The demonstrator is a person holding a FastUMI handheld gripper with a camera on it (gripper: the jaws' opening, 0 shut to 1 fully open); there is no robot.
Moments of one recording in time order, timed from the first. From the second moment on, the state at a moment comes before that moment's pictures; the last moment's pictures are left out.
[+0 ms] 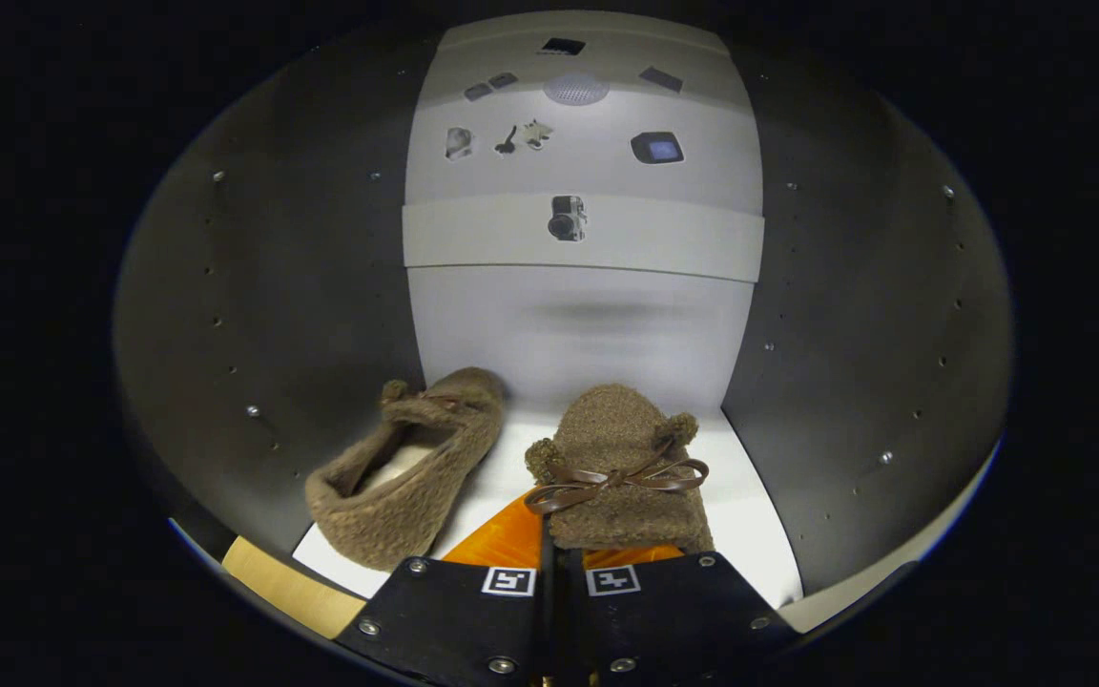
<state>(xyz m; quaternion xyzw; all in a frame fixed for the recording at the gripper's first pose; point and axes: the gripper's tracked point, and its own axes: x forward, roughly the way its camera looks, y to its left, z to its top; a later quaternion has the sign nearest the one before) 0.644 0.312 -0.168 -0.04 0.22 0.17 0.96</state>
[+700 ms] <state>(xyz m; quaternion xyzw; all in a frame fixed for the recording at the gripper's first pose) 0.673 0.322 -0.190 -0.03 0.26 0.17 0.95</state>
